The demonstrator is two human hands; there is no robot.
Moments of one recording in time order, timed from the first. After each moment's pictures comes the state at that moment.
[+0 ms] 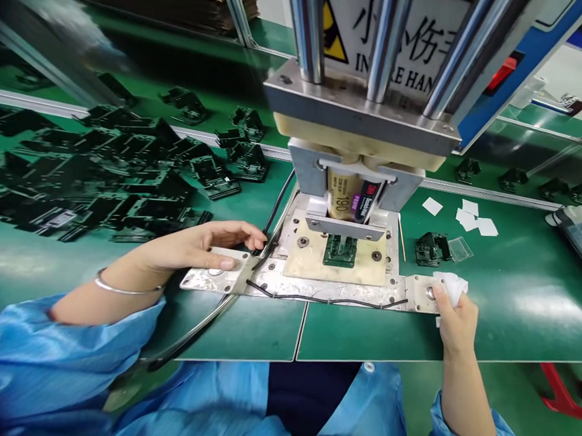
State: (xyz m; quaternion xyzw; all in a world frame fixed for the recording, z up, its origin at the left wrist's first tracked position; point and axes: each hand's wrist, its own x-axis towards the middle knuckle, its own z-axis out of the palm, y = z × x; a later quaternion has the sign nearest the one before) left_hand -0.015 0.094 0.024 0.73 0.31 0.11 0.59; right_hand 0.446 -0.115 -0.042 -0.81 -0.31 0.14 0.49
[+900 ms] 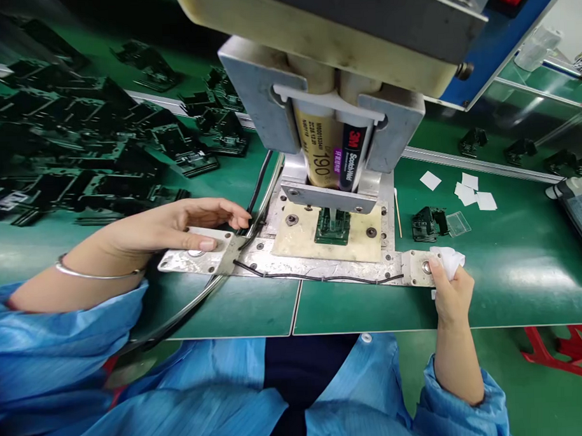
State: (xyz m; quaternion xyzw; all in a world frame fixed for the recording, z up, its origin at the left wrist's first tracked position) left_hand -0.023 0.099 0.014 0.74 0.29 0.12 0.60; right_hand 0.448 -0.116 -0.047 -0.75 -0.37 0.13 0.53
